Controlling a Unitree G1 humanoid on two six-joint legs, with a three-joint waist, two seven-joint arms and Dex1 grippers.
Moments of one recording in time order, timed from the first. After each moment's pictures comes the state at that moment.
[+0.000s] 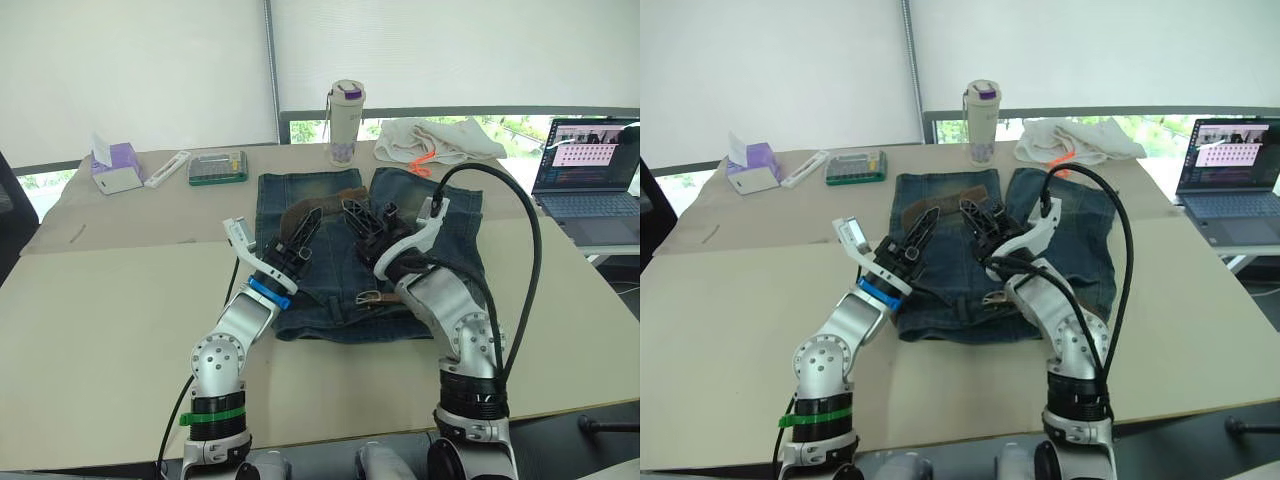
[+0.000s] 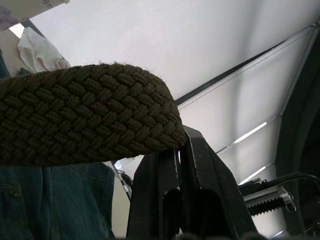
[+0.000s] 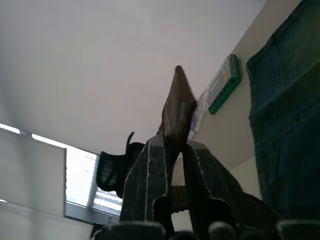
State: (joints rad) left arm -0.36 -0.07 0.18 -0.20 -1.18 0.62 -0.17; right arm -0.48 -0.03 -0.12 -0.25 1.43 0.67 -0.31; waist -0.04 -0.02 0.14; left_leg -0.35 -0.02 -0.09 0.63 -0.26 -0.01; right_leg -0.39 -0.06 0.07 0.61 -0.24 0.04
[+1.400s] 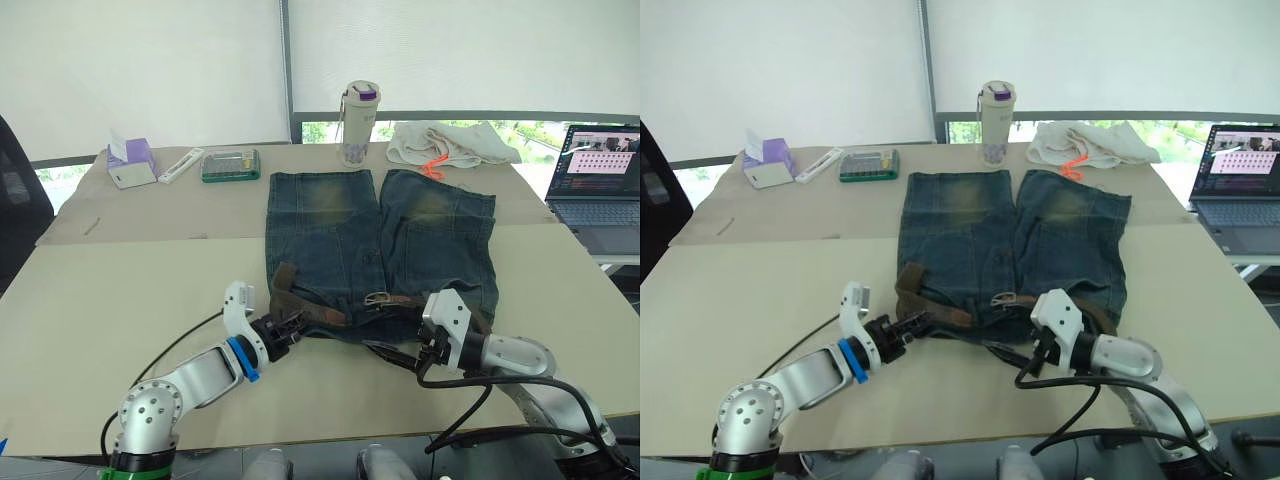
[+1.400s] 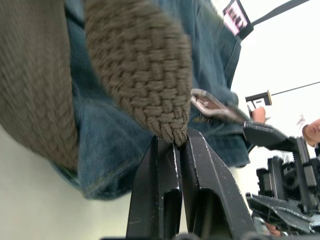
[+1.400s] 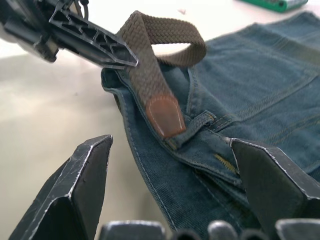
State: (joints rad) left arm -0.08 0.26 0.08 -0.39 -1.45 0.93 0.26; right arm -0.04 -0.68 0.11 -0.38 0.42 0.30 0.78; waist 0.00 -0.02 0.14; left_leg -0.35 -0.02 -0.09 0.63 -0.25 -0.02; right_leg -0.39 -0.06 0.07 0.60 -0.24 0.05
